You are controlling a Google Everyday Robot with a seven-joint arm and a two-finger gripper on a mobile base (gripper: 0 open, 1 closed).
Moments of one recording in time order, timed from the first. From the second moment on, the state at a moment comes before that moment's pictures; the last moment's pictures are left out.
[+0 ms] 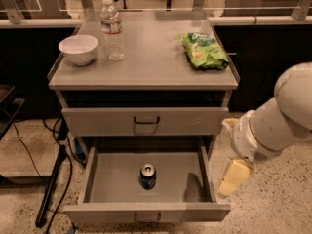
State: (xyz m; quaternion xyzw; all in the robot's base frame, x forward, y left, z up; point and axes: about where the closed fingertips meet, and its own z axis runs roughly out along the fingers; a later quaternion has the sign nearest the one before) arm 0.413 -0.170 0.784 -0.59 0.78 0.05 0.18
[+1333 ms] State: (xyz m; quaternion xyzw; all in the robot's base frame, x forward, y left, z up) arm 0.398 -0.136 0.645 -0.56 0.79 0.15 0.18
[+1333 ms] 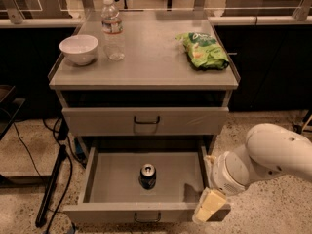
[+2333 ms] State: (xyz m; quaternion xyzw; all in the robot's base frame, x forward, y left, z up) arm 0.429 -0.105 0.554 -0.52 0.81 0.18 0.21
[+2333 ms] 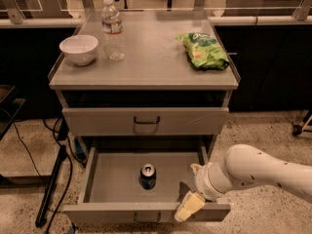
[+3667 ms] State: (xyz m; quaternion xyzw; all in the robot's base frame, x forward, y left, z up) arm 0.490 -0.073 0.496 -0.51 0.79 0.22 0.25
